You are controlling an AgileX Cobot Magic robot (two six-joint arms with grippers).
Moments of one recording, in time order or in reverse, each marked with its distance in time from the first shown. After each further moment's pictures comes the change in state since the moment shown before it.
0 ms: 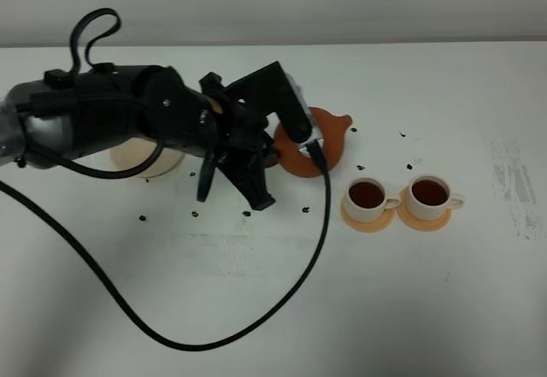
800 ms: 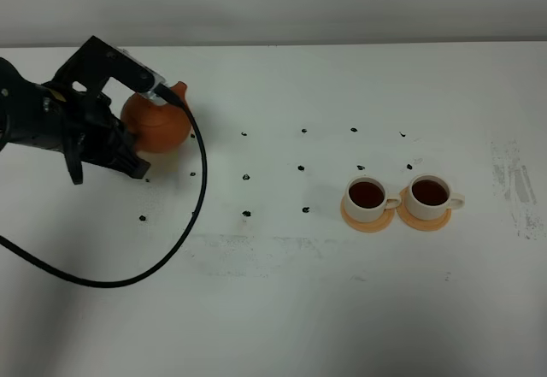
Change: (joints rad) left arm 0.376 -0.161 0.197 0.075 0.011 -0.238; right arm 0.000 0.000 0.000 0.000 0.000 0.000
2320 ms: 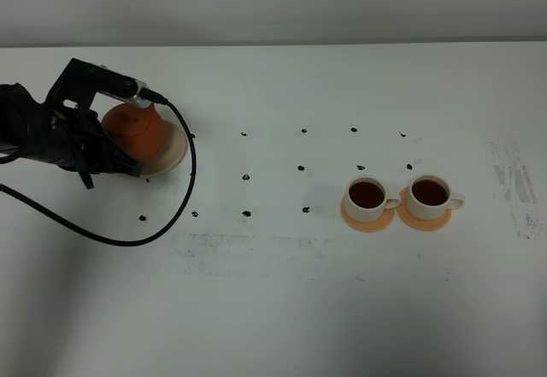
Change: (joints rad) left arm 0.063 0.172 0.000 0.047 -0.159 -0.179; right arm 0.000 0.000 0.000 0.000 0.000 0.000
